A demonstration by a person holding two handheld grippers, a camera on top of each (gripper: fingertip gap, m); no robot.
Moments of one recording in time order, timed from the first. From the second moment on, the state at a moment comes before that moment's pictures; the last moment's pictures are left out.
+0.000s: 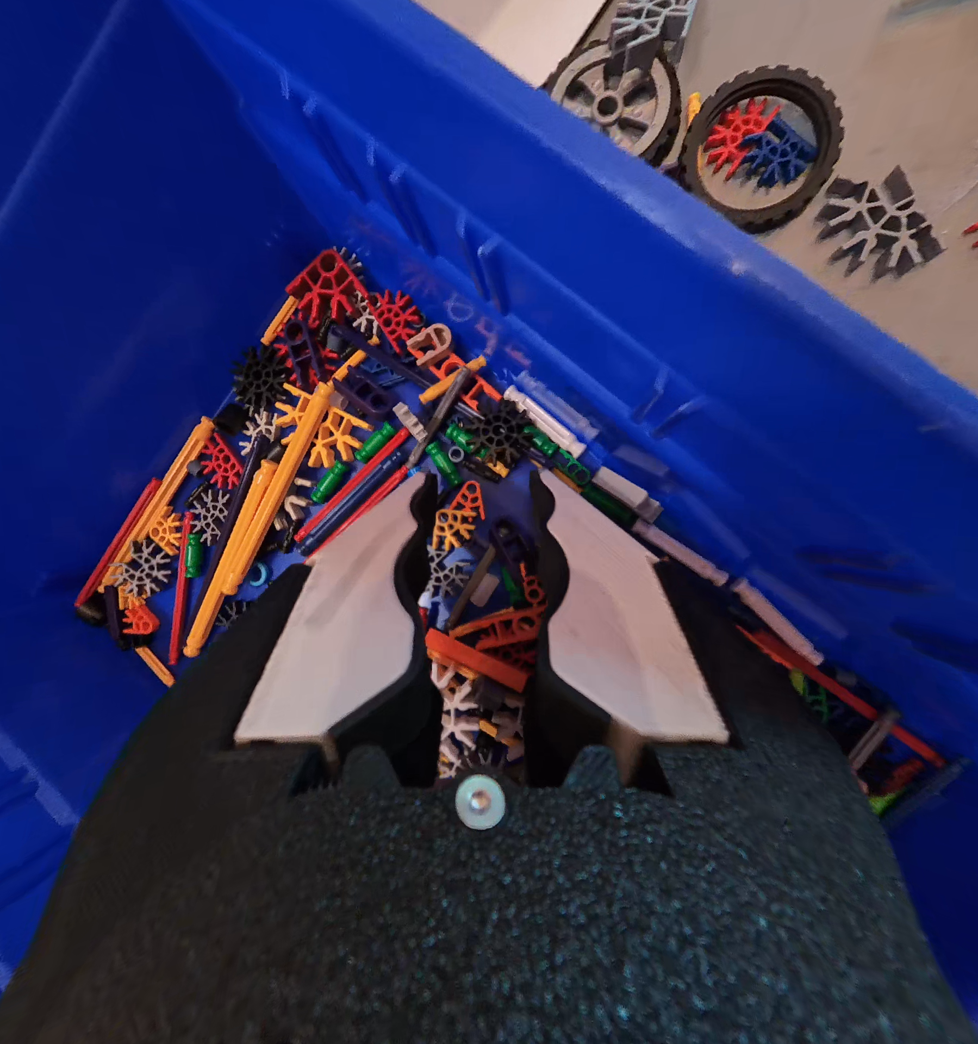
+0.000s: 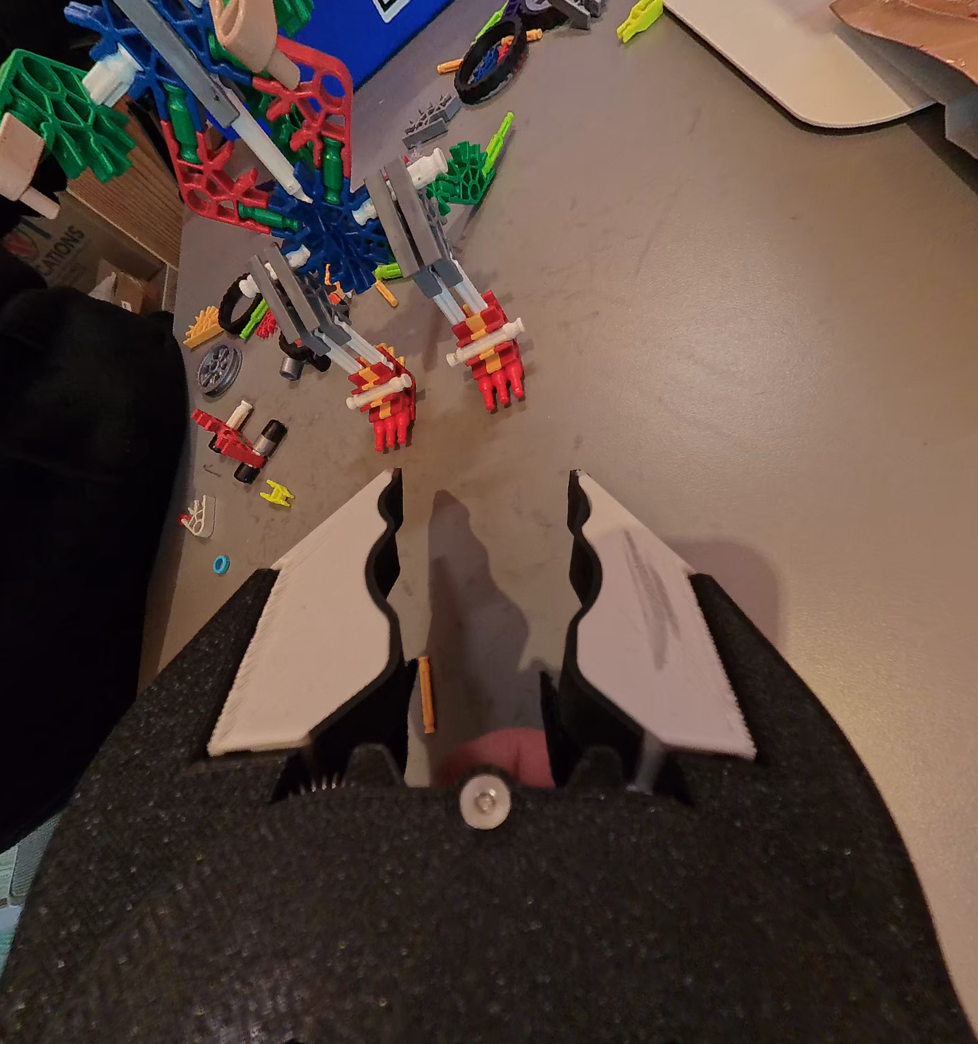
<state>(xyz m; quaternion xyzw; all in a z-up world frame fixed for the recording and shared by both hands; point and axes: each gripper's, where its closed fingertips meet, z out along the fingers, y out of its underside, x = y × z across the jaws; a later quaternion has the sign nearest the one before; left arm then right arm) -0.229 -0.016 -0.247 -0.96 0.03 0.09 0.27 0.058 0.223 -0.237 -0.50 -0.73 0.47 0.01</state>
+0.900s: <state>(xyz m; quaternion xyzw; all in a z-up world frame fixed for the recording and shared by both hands) -0.250 -0.026 -0.248 -0.96 0.01 0.13 0.25 0.058 0.223 -0.236 -0.50 -0.73 0.47 0.01</state>
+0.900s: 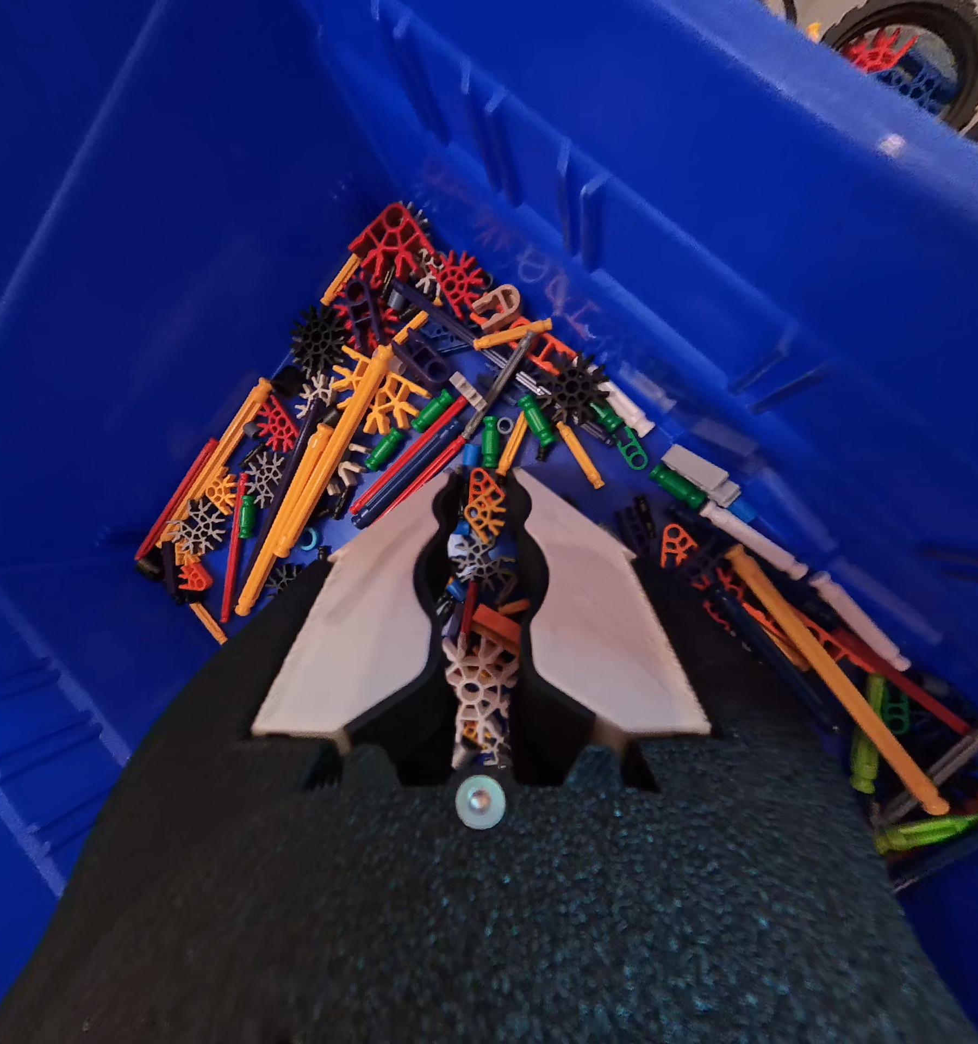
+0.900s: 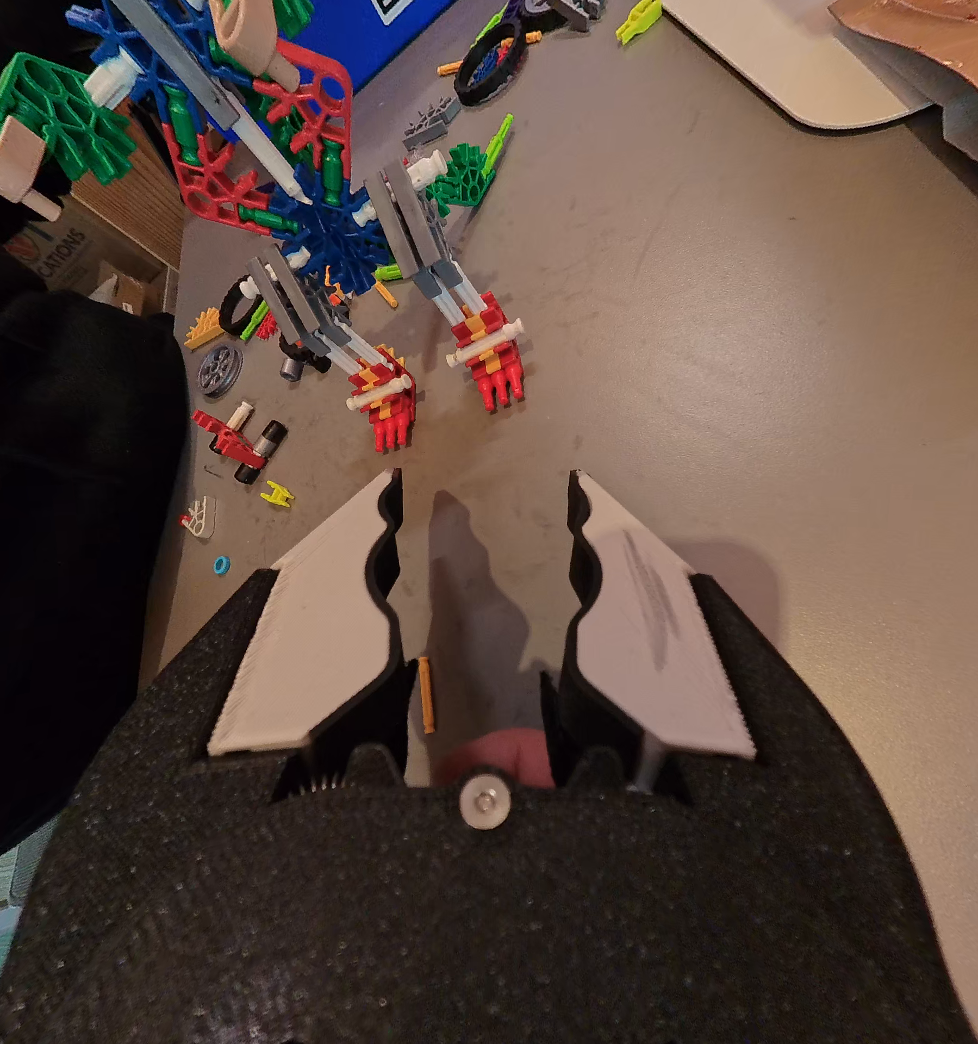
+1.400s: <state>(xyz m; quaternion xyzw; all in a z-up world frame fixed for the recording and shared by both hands) -0.243 -0.019 -0.247 -0.96 0.03 0.12 0.26 0.058 0.223 -0.236 -0.50 -0.73 0.47 0.01</state>
